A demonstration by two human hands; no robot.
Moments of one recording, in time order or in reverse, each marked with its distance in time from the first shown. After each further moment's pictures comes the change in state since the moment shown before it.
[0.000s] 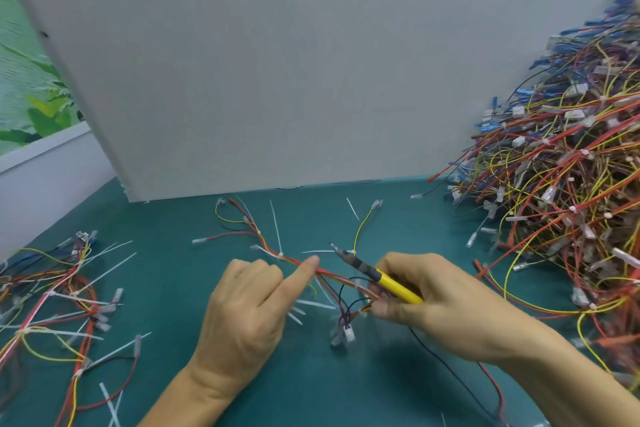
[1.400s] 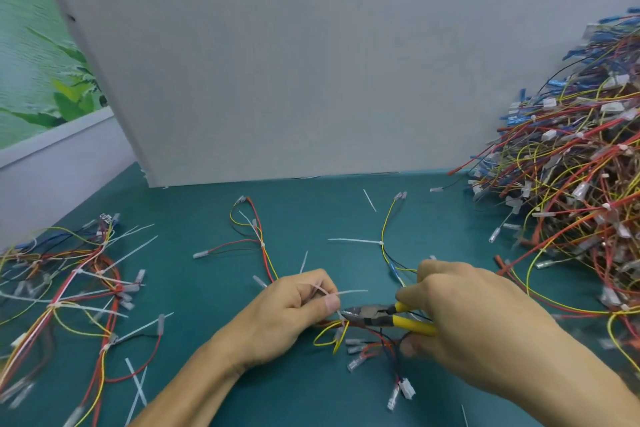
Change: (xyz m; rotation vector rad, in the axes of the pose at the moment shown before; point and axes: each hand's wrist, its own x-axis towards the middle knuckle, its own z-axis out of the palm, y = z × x) left_hand -0.002 0.002 0.002 -1.115 -0.693 -0.709; right_hand -0.015 -0.040 0.010 -0.795 -0.134 0.173
